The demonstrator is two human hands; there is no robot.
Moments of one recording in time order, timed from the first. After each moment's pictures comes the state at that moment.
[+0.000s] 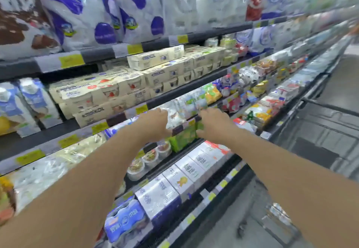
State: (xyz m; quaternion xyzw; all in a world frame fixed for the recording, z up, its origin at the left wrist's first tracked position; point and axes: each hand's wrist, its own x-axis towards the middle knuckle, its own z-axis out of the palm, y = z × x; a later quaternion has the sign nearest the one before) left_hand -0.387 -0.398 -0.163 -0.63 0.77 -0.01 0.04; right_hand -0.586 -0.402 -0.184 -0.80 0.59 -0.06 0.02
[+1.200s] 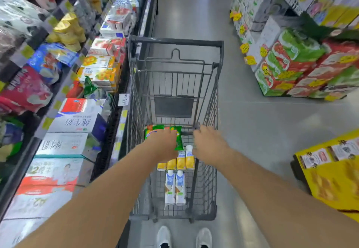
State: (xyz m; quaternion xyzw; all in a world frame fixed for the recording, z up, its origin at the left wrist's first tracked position) left_hand -1.035 -0.648 -0.460 -0.18 0.95 0.13 0.22; right_hand -1.134 -0.523 -0.455 -0.45 0.87 0.08 0.18
